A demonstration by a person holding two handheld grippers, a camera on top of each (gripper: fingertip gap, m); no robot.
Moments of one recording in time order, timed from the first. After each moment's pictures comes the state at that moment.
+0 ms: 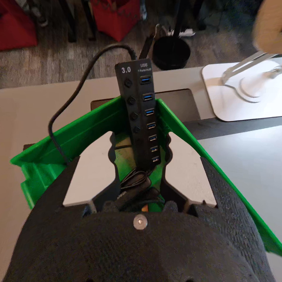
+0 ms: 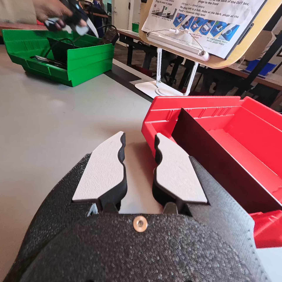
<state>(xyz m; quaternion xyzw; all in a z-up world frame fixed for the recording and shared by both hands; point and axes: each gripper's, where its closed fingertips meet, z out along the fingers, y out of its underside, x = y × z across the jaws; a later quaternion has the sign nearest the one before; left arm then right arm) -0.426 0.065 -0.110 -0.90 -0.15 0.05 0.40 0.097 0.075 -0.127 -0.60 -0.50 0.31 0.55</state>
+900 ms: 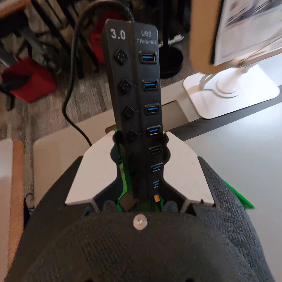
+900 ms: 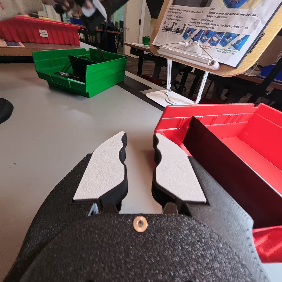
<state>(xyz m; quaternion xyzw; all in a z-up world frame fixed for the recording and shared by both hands) -0.398 0.055 -0.010 -0.90 -0.02 0.11 0.43 0.092 0.058 -0.117 -0.58 -0.50 0.35 0.54</state>
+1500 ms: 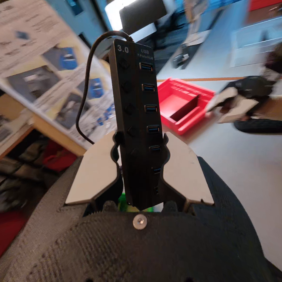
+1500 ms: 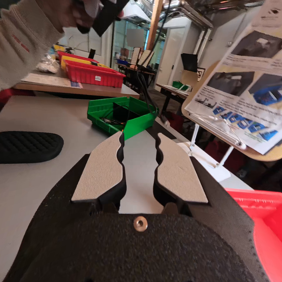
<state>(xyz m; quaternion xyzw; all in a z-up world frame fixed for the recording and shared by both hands) -0.132 -0.051 0.137 -0.75 0.32 -0.02 0.57 0.035 -0.007 -0.011 -0.45 -0.55 0.43 0.56</state>
